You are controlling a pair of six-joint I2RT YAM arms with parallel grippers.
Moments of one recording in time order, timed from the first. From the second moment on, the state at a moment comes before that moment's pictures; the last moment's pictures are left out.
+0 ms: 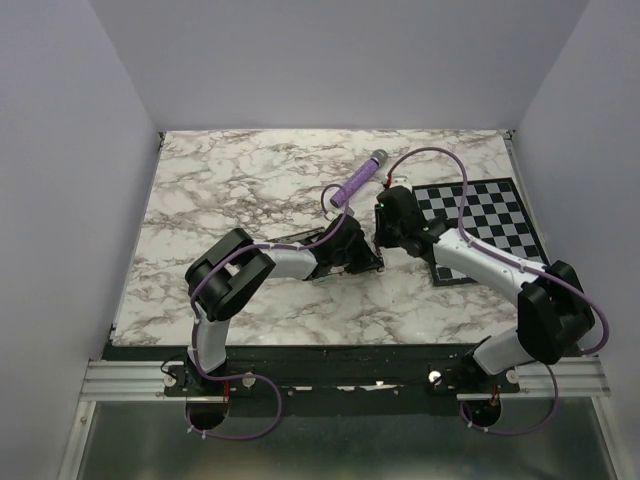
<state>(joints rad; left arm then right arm) -0.84 1.95 1.03 0.26 0.15 -1.18 0.62 1.50 1.02 -0.33 0.28 0.38</state>
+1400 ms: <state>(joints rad) -0.85 1.43 0.59 0.53 -0.08 -1.13 0.71 1.48 0.86 -0.32 0.33 0.44</state>
